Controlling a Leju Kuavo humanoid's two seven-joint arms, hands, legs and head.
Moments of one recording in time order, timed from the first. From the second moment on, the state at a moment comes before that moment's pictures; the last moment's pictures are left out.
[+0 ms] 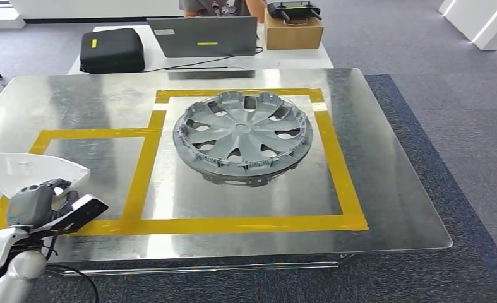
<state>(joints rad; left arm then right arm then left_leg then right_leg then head) -0.04 0.12 0.12 -1.41 -0.94 0.21 -0.12 -0.02 -0.07 1.16 -0.11 -0.52 -0.12 -0.25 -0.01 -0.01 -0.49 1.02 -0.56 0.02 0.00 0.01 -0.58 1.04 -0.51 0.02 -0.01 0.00</state>
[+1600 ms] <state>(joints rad) 0.56 -0.09 0.07 -2.12 -0.52 0.68 -0.63 0.00 -0.02 1.17 -0.11 -0.59 -0.18 -0.22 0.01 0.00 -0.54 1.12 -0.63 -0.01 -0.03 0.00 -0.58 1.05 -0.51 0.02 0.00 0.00</state>
